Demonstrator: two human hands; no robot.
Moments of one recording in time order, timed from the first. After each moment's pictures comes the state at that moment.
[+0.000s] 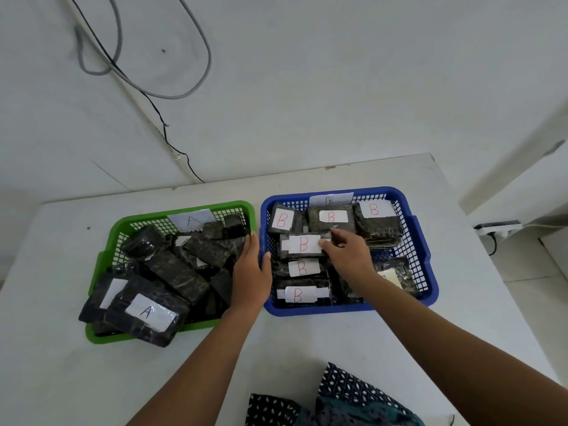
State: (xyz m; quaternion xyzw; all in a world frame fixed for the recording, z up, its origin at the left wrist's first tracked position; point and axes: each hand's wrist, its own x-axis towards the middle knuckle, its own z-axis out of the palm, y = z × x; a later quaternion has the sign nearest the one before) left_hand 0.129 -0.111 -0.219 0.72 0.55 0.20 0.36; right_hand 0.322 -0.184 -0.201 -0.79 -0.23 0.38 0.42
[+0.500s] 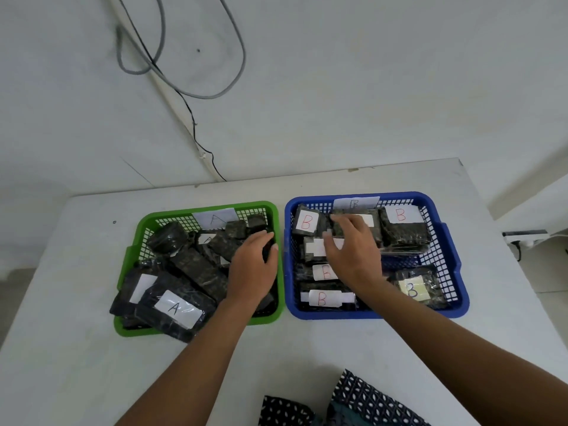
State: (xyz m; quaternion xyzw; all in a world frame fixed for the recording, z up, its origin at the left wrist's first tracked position) left_hand 0.094 -0.082 -0.179 0.78 0.52 0.19 0.28; right_hand 0.284 -0.162 -0.180 -0.82 -0.46 0.12 0.33
